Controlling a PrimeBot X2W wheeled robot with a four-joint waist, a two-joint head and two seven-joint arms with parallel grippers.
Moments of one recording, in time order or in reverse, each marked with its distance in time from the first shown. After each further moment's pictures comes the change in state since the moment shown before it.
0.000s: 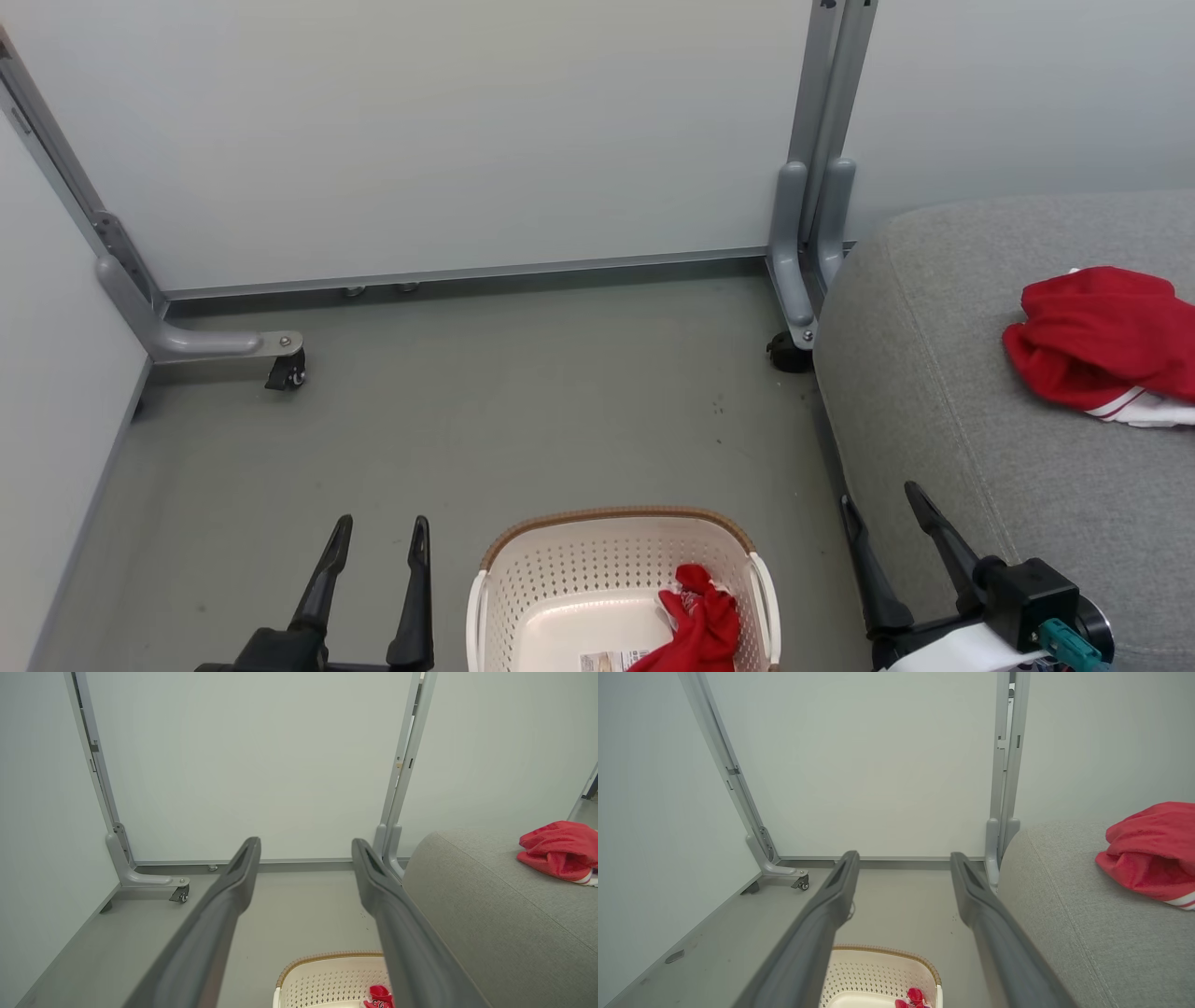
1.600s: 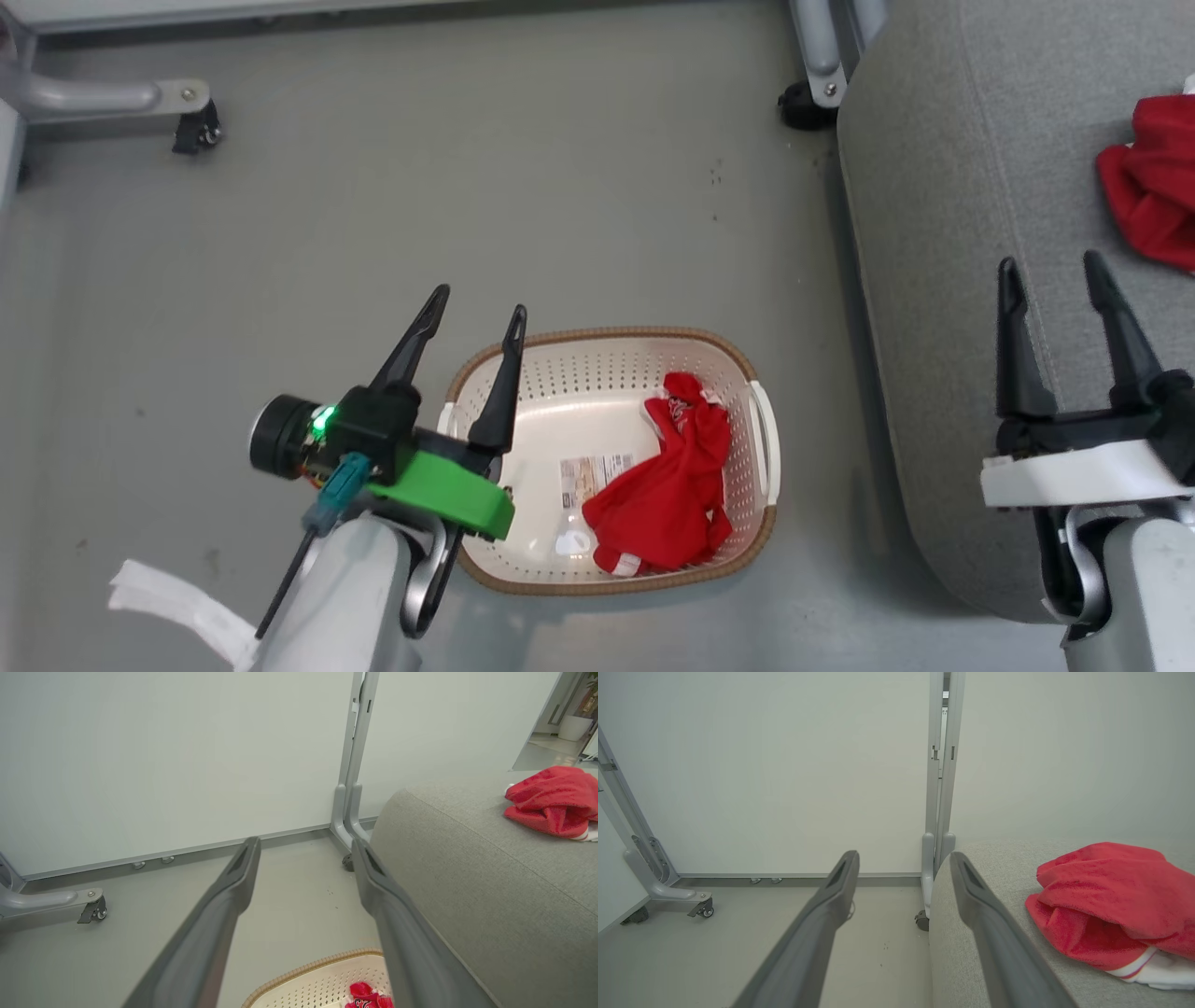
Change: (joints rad) left arm -0.470 -0.002 -0.155 0.206 0.018 -0.056 0.000; right arm -0.254 -0.035 -0.221 -0.123 -0.053 0.000 0.000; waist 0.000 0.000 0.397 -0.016
